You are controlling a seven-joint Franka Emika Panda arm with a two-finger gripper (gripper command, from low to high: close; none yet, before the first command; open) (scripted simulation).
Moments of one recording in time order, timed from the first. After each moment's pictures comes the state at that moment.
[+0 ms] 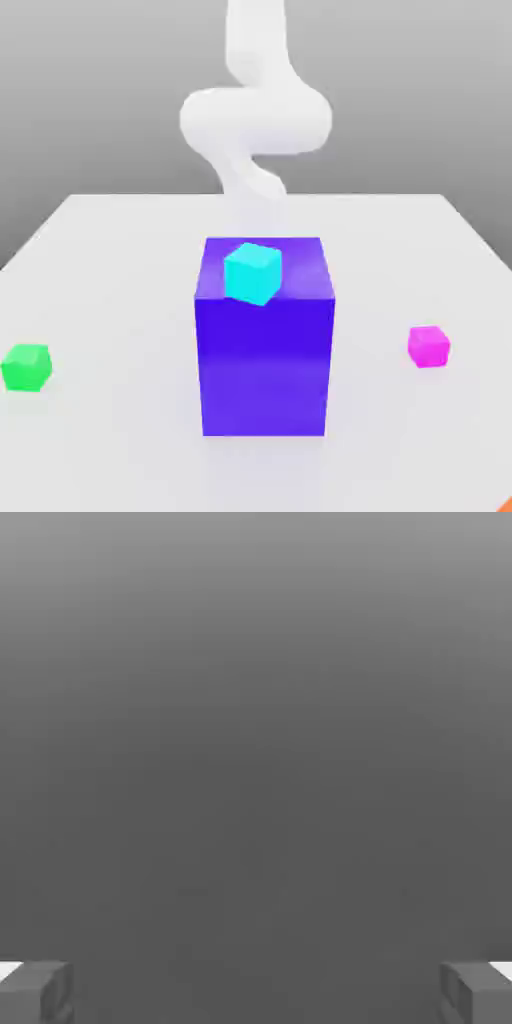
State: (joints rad) arm 0.07 -0.73 0.01 -2.35 0.02 2.35 0.72
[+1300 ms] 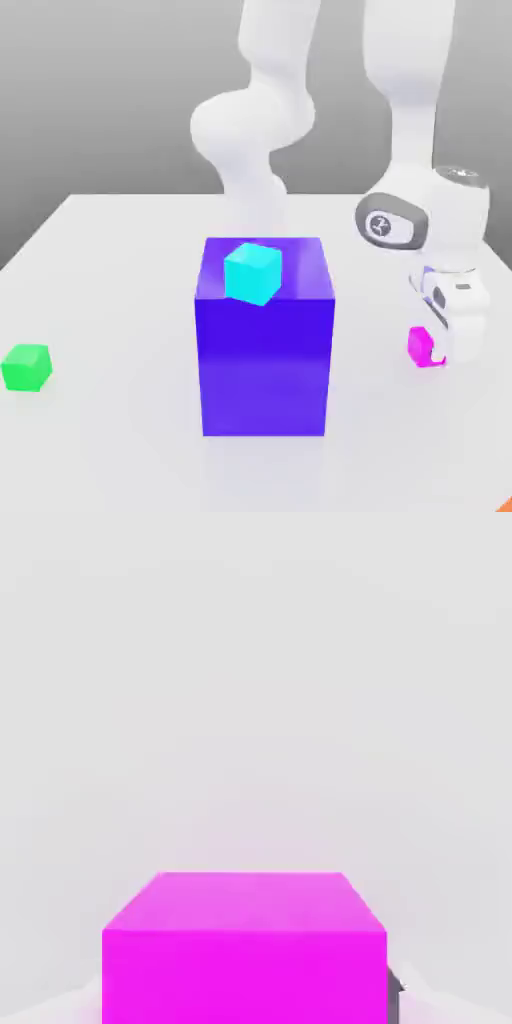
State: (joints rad) arm 0.85 0.29 0.02 -2.82 -0.18 3.11 0.13
